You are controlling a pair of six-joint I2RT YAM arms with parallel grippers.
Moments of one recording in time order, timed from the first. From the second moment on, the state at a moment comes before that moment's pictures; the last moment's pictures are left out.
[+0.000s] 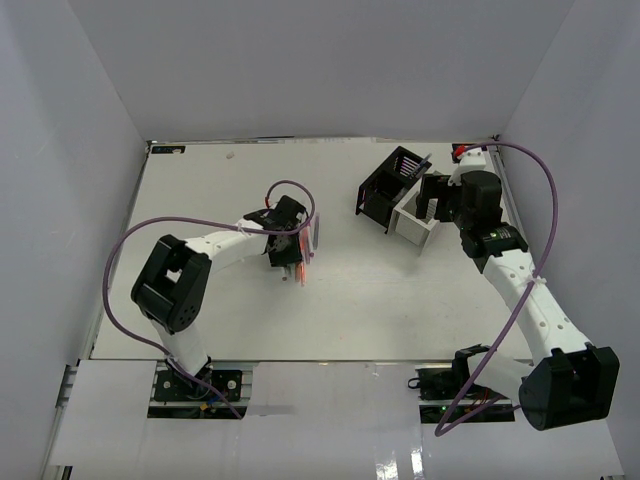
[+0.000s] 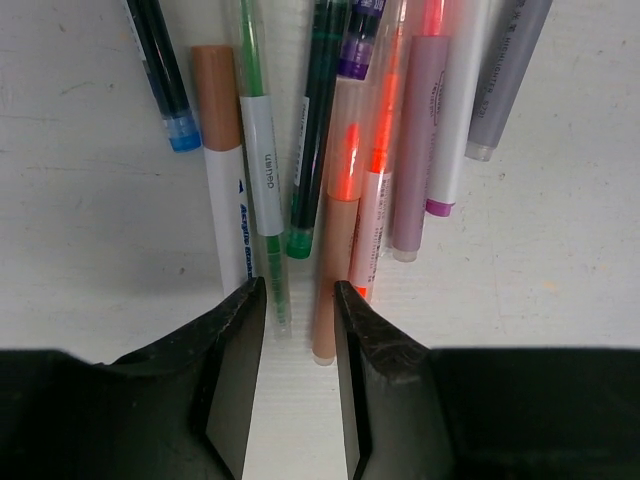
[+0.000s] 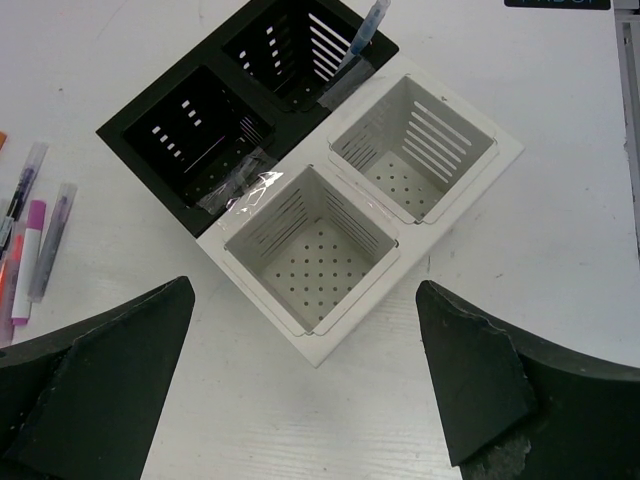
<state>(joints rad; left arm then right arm) -0.60 1.75 1.12 -0.51 -0.15 -0.69 0.22 1.12 0.95 -0.24 0.06 0.09</state>
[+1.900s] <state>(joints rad) -0.61 1.31 1.01 -0.19 0.15 -0.14 0.40 1.36 1.25 -0.29 -0.56 0.22</state>
